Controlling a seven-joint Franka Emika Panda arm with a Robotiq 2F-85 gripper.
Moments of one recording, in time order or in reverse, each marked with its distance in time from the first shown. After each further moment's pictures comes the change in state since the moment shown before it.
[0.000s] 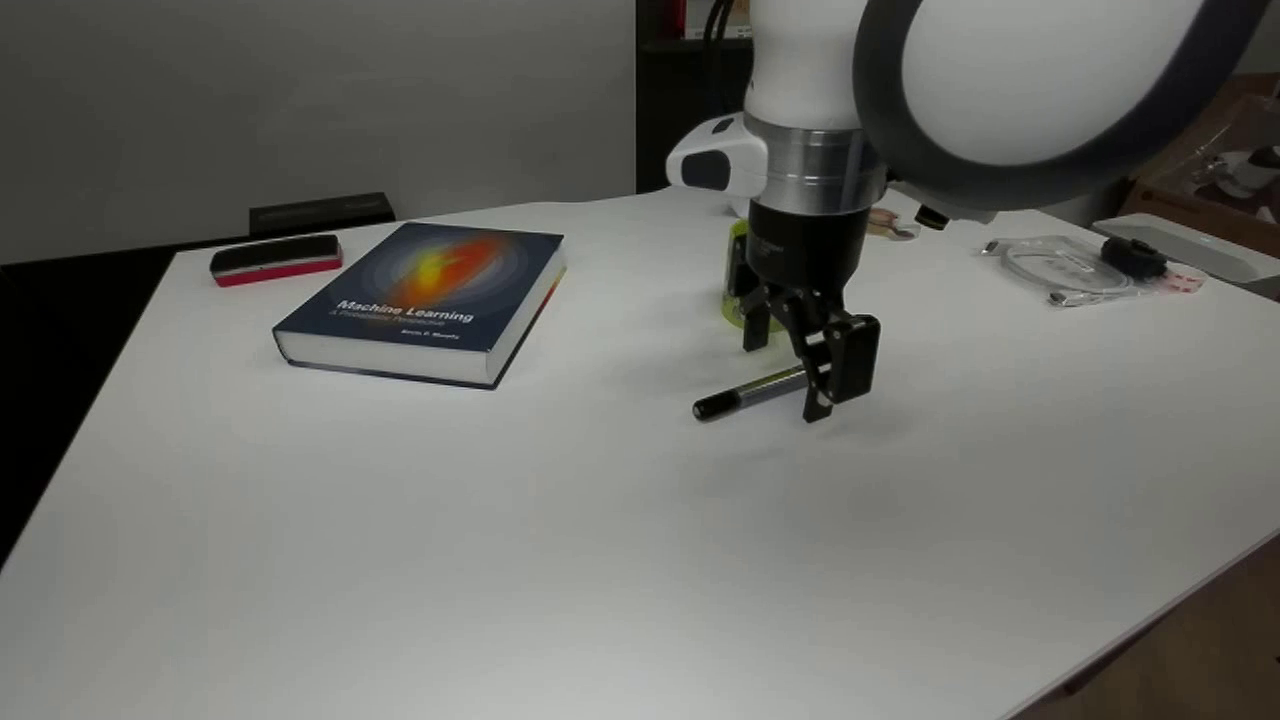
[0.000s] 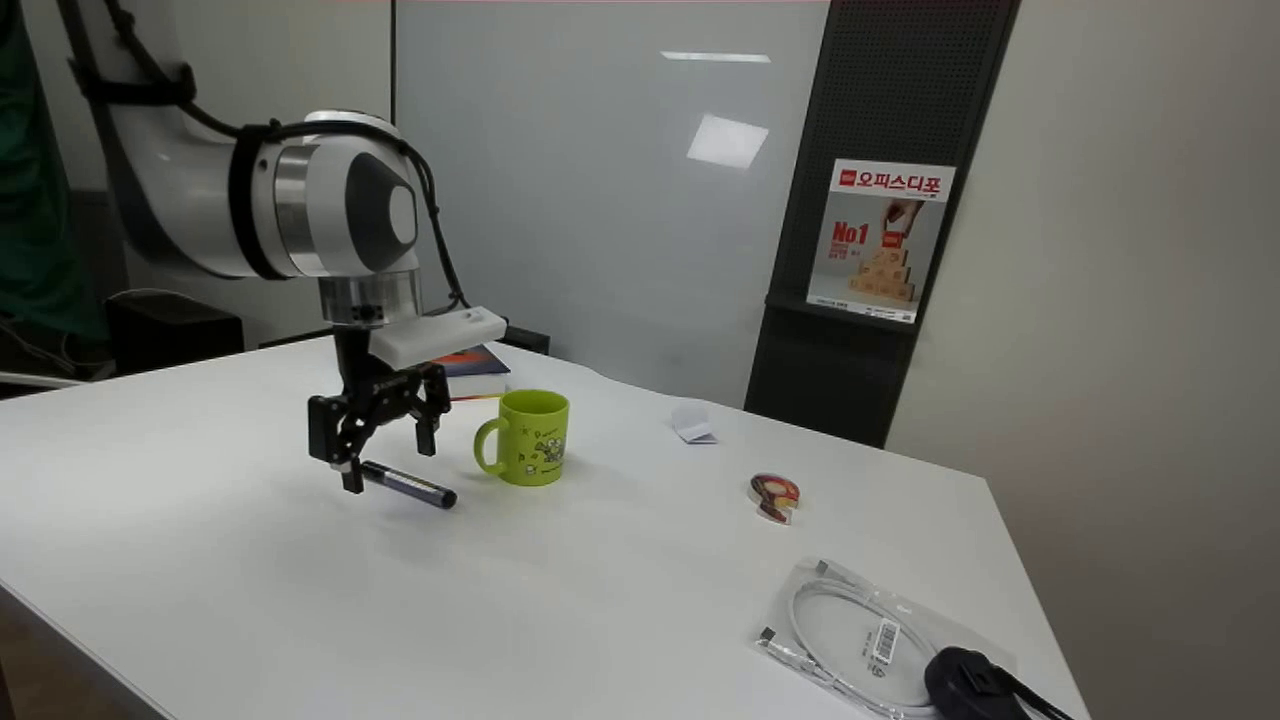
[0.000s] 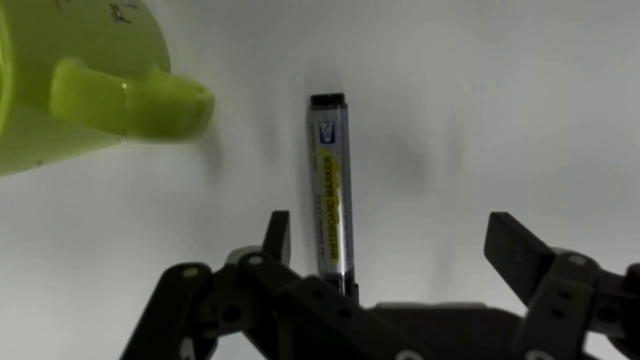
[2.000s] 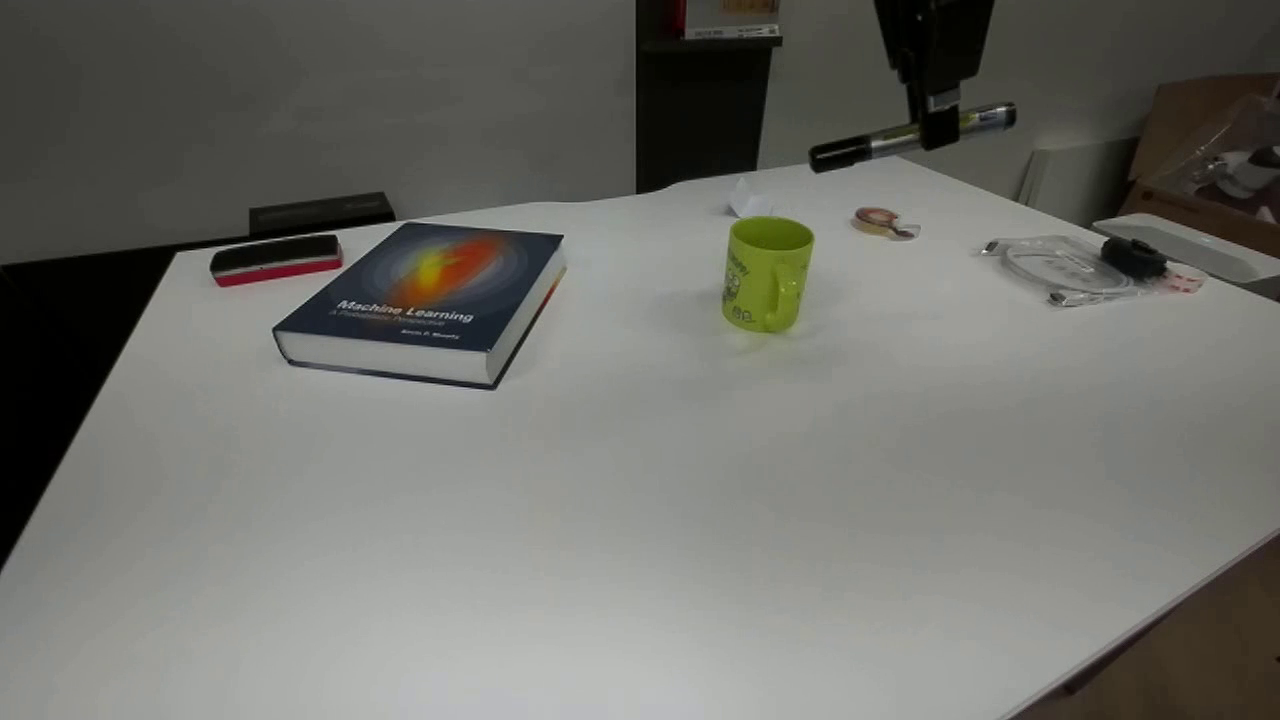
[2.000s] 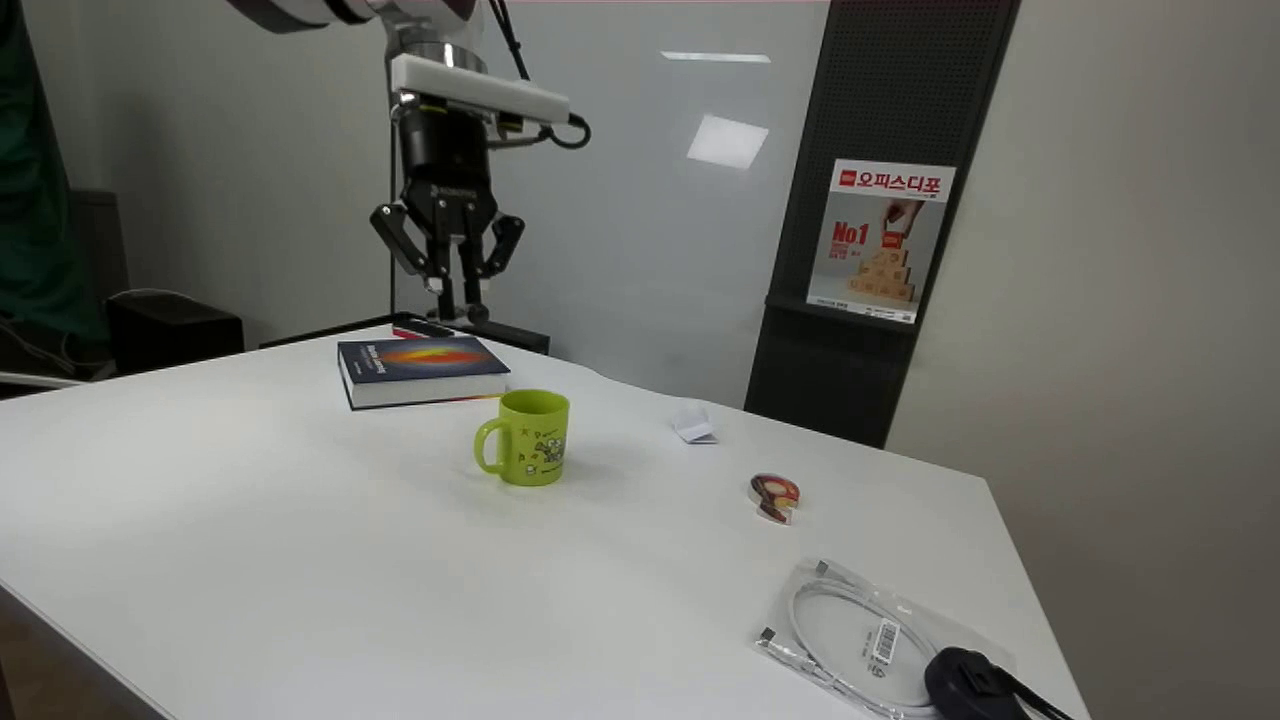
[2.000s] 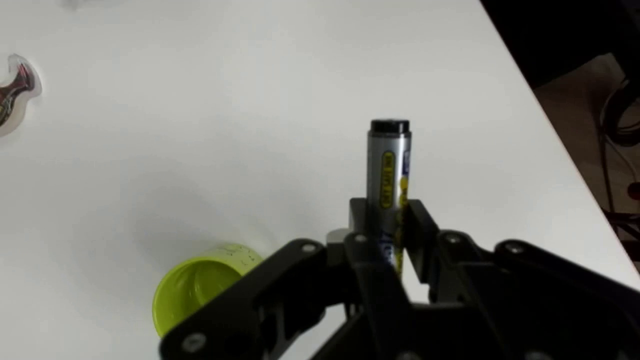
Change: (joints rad) arm -0.003 -0.330 -0.021 0.187 0.089 -0.780 0.258
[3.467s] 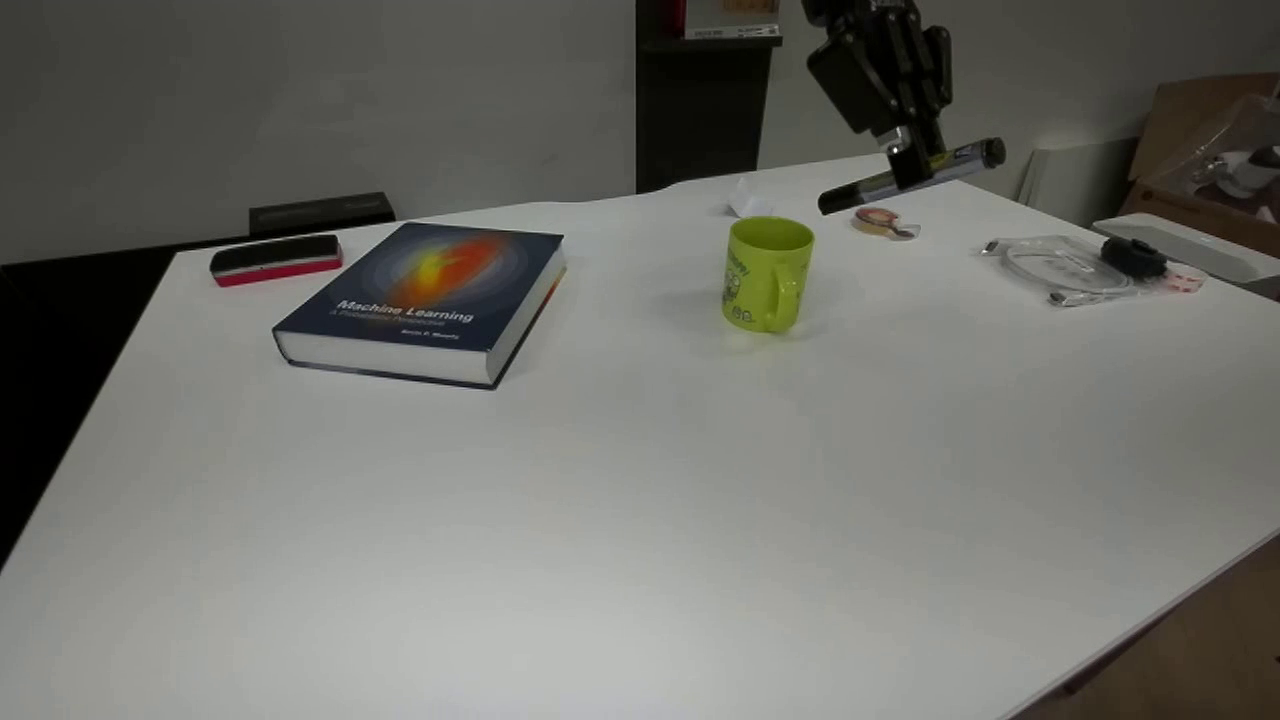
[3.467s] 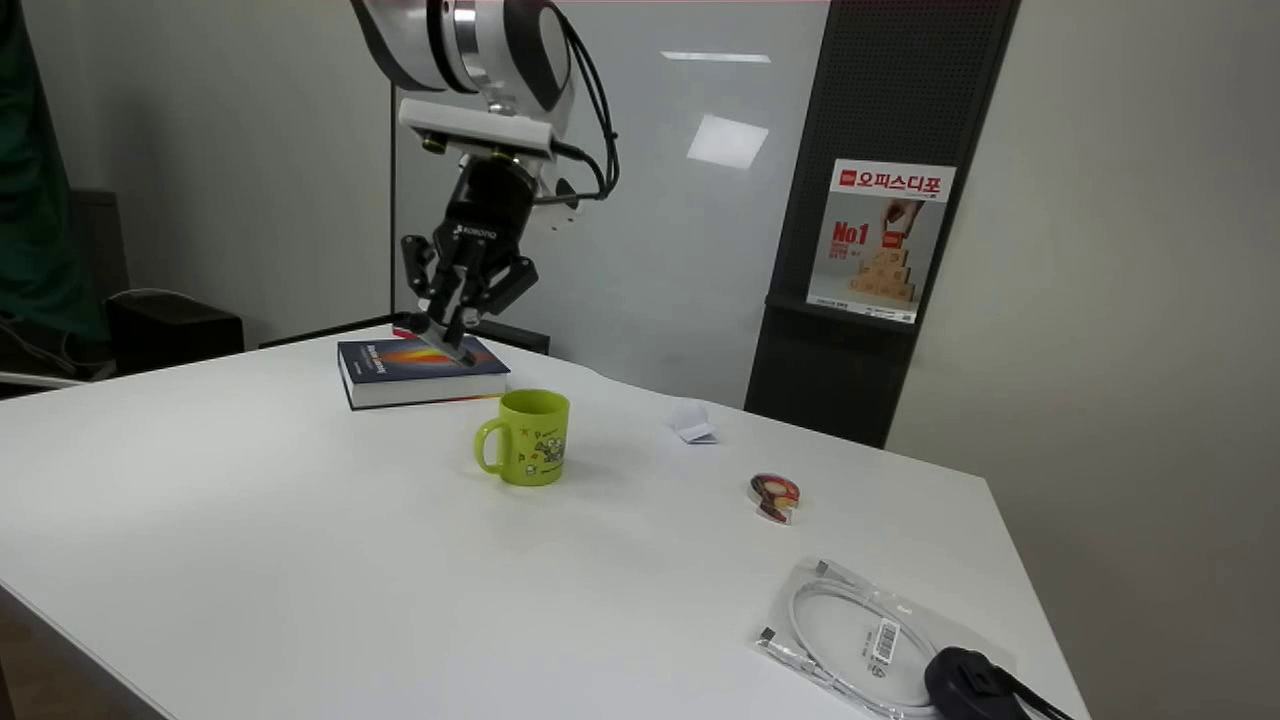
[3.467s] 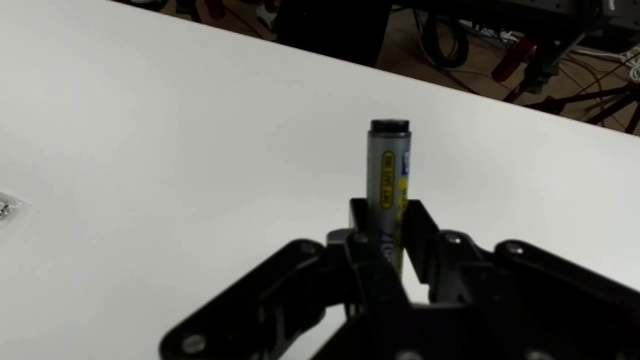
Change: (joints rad) arm -0.047 0.346 -0.017 0.430 0.254 -0.462 0.557
